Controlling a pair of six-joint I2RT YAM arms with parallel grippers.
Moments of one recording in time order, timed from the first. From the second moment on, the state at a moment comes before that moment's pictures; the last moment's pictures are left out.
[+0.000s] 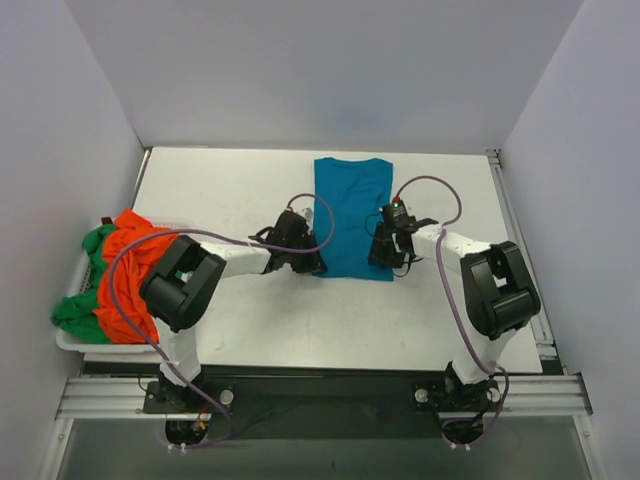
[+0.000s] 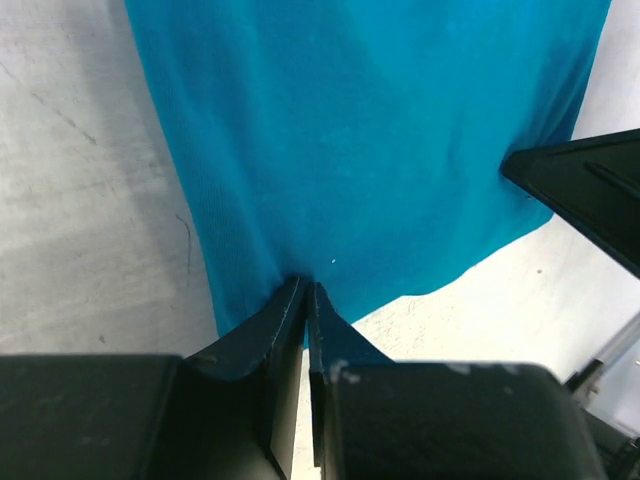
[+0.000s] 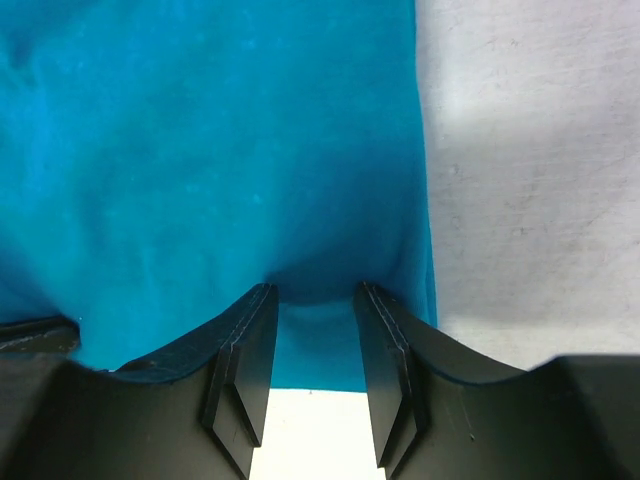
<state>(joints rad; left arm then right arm) -0.62 1.91 1.06 0.01 0.25 -0.75 0.36 1.76 1.02 -0.37 0.01 0.60</state>
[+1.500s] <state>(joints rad) -0.61 1.62 0.85 0.02 0.24 -0.74 0.62 1.67 1.06 -0.35 -0.09 0.62</state>
